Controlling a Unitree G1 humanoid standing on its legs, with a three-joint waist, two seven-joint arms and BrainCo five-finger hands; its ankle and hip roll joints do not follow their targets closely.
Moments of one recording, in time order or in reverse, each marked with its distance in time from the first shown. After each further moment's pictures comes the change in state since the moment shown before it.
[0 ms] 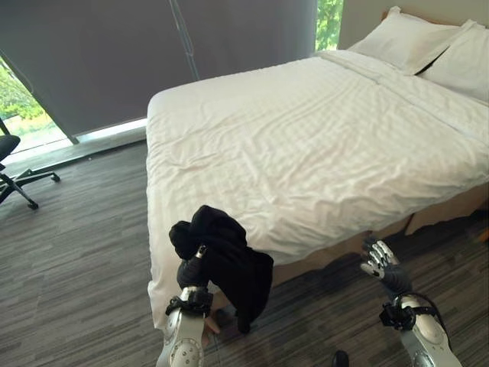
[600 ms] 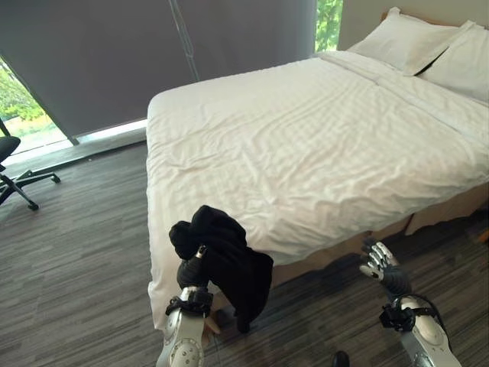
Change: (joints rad) left arm 0.000 0.000 0.000 0.000 0.000 0.000 0.000; right arm 0.003 0.000 0.001 0.000 -0.018 0.000 0.001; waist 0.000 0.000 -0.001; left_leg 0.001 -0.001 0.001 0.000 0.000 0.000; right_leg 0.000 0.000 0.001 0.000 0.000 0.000
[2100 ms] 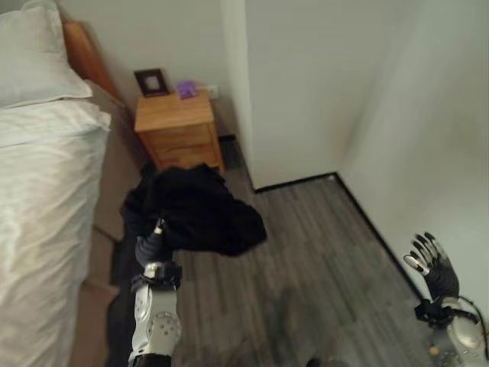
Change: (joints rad) left arm -0.067 0.069 0.198 0.053 0.027 -0.063 0.059; right arm -0.056 -0.007 -0.139 0.026 0.058 -0.032 -0.077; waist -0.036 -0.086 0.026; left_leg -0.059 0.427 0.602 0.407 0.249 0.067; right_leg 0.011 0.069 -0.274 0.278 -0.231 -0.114
